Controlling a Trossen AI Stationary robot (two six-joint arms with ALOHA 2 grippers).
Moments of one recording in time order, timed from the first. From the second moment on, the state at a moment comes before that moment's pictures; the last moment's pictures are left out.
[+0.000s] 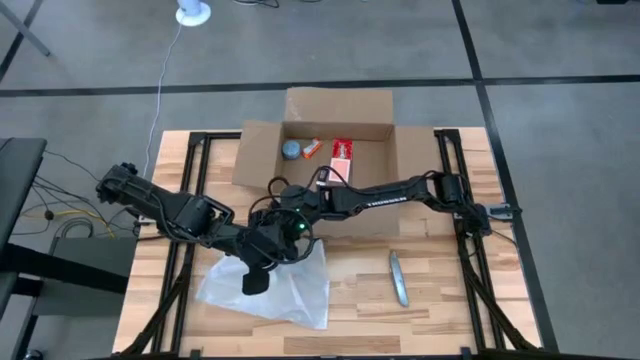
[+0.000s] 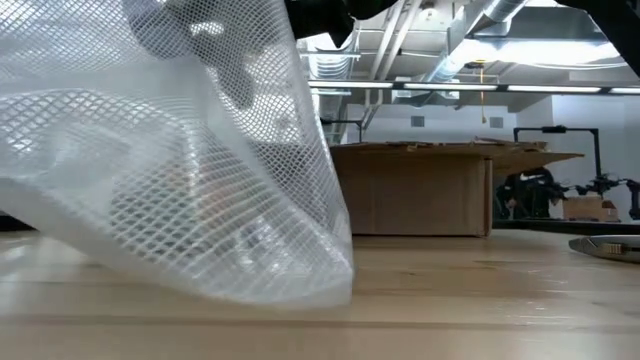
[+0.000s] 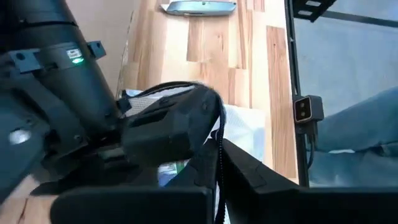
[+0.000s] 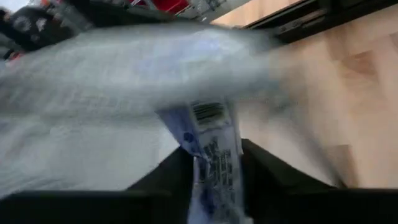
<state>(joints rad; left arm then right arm) -0.42 1.45 1.57 -1.05 -0.23 -0.47 0.06 2.18 1.81 -0.09 -0.48 0.46</state>
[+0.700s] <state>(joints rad) -0.47 1.45 1.57 -1.45 -0.27 -0.72 -0.08 2.14 1.81 -0.22 -0.70 0.43</state>
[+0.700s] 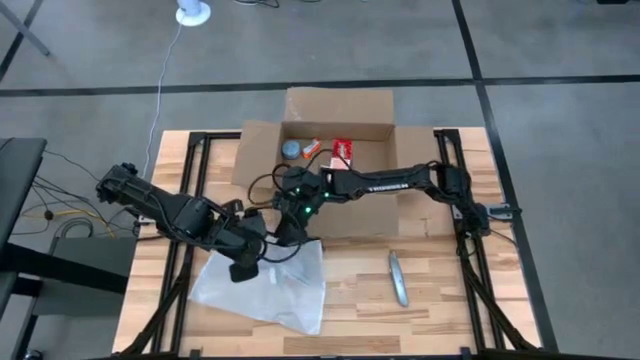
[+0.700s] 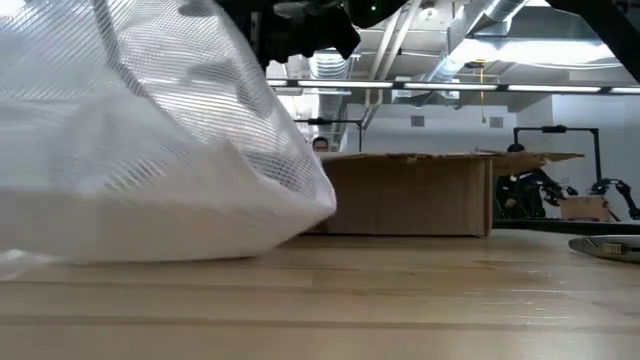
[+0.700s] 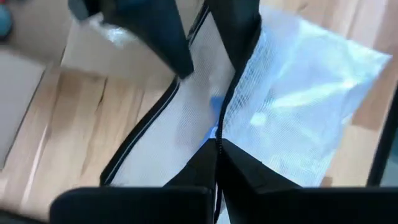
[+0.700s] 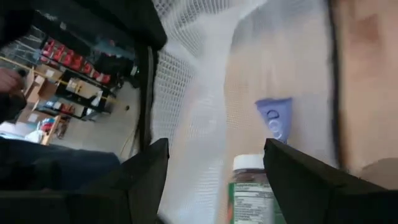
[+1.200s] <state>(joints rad) -0.45 1.45 1.57 -1.51 -0.31 -0.63 -0.42 2.10 1.98 -0.78 -0.39 0.02</state>
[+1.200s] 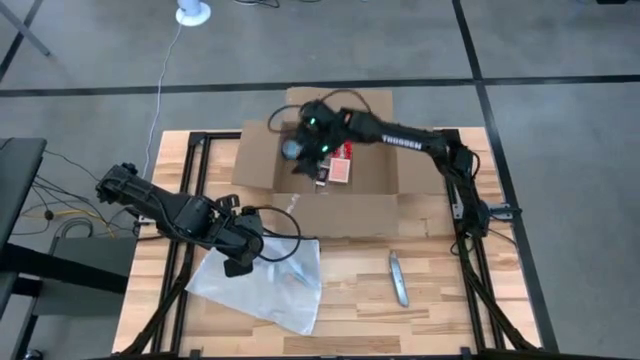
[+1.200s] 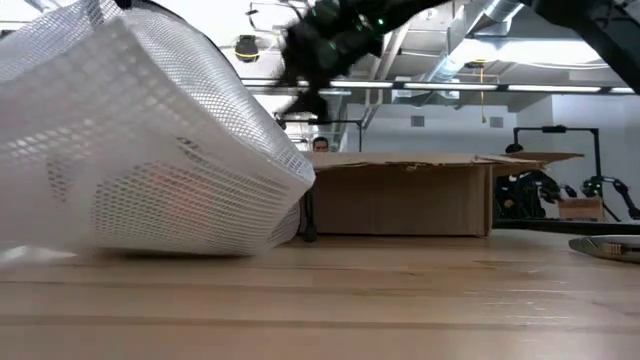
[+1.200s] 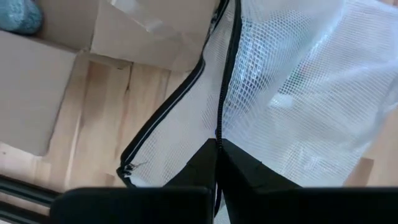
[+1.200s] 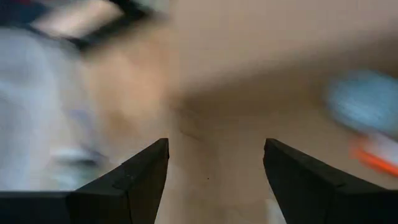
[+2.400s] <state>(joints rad) -0.34 1.45 1.57 -1.45 -0.40 -0.89 -0.60 2.36 1.96 -0.58 -0.05 -0.68</state>
